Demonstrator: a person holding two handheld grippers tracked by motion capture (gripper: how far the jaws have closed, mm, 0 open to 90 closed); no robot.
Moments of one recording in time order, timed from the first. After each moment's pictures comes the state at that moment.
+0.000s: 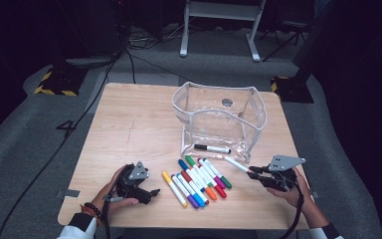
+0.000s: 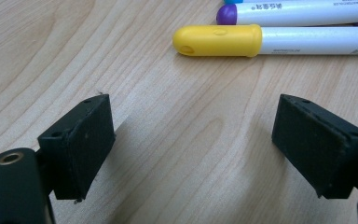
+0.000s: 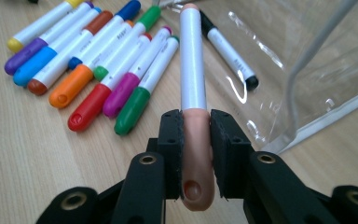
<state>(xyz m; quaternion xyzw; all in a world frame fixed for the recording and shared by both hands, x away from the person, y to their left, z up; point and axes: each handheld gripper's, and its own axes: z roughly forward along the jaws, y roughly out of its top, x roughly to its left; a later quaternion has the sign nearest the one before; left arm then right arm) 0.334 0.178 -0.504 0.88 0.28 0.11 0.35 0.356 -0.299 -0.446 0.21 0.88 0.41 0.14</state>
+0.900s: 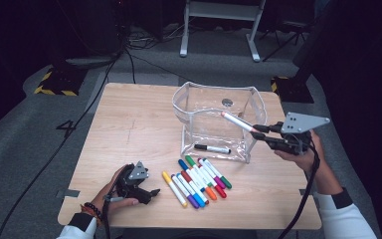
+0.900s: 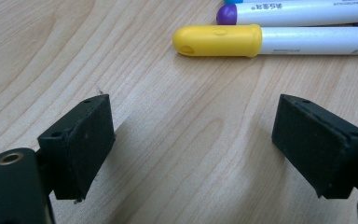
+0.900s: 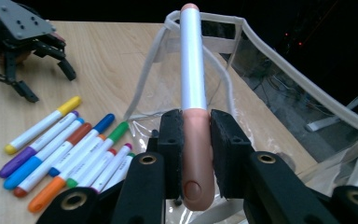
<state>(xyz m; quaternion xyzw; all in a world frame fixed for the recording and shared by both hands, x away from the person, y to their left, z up) 0.334 0.178 -0.504 0.88 0.29 0.11 0.35 0.385 -0.273 -0.302 0.13 0.85 0.45 0.23</state>
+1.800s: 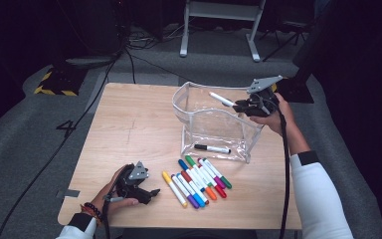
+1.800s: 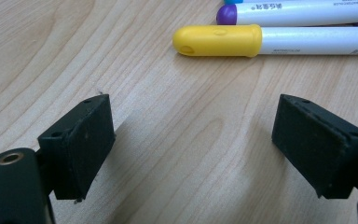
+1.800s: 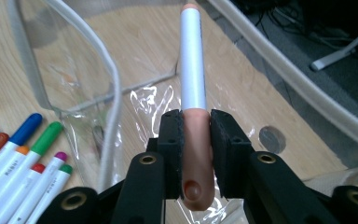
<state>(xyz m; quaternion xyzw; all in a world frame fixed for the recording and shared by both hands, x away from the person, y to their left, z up) 0.334 0.178 -0.504 0.88 0.28 0.11 0.35 0.506 -0.225 -0.311 0.21 0.89 0.35 0.19</state>
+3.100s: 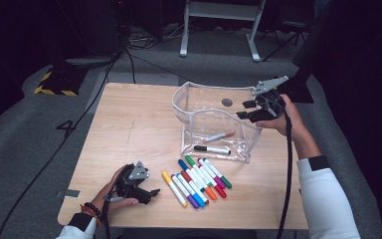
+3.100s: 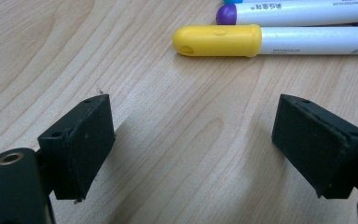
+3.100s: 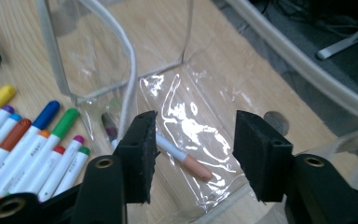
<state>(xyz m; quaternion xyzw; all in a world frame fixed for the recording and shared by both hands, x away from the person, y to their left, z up) 0.334 0.178 -0.504 0.89 0.28 0.11 0.35 0.490 -0.237 -0.302 0.22 0.90 0.34 0.17</state>
